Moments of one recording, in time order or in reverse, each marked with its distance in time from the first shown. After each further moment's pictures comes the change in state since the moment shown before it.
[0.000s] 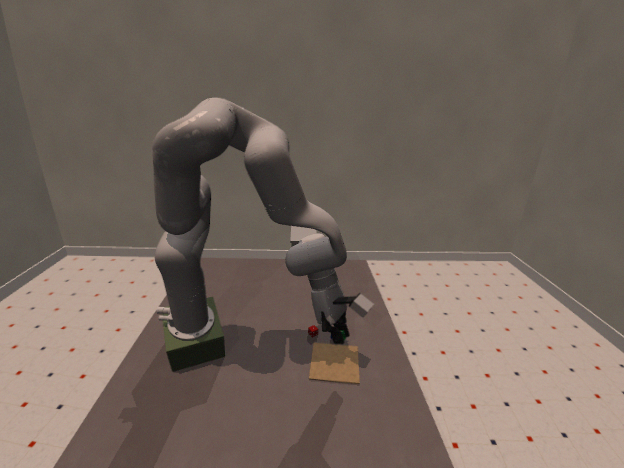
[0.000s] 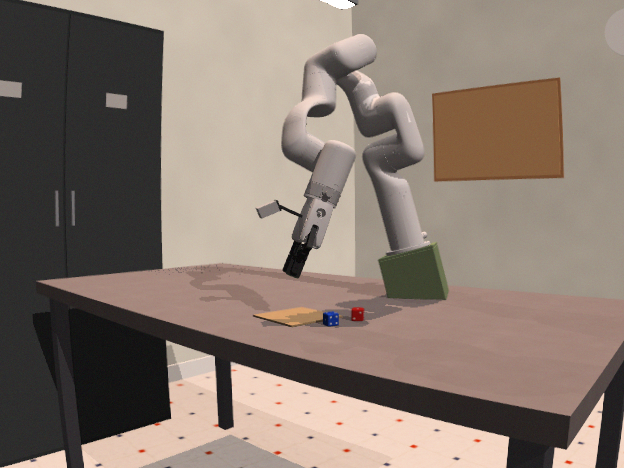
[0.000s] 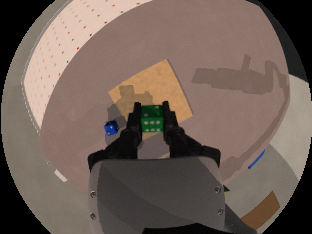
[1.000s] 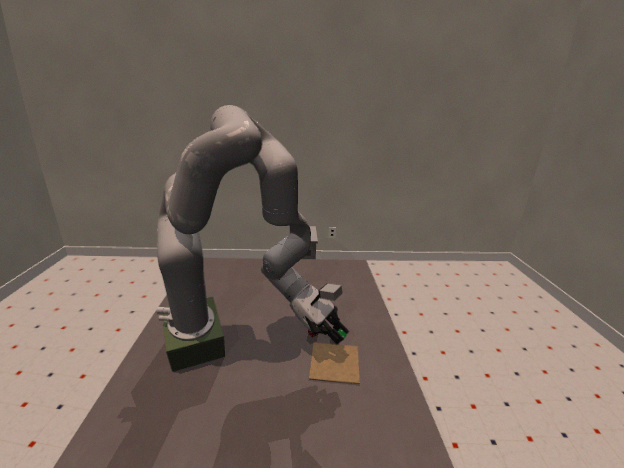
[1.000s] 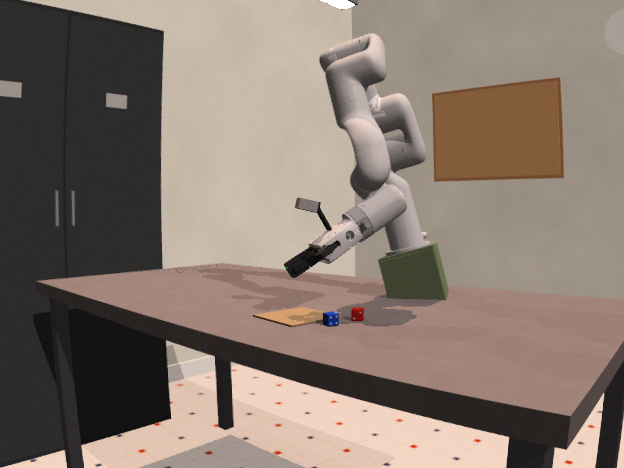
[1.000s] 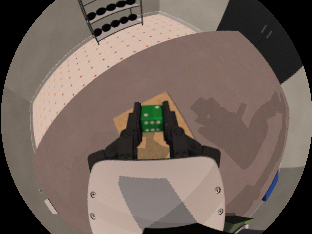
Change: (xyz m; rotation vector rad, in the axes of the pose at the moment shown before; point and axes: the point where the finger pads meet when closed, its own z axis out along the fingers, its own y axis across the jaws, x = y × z) arm -0.006 0.000 -0.002 0.014 0.614 0.012
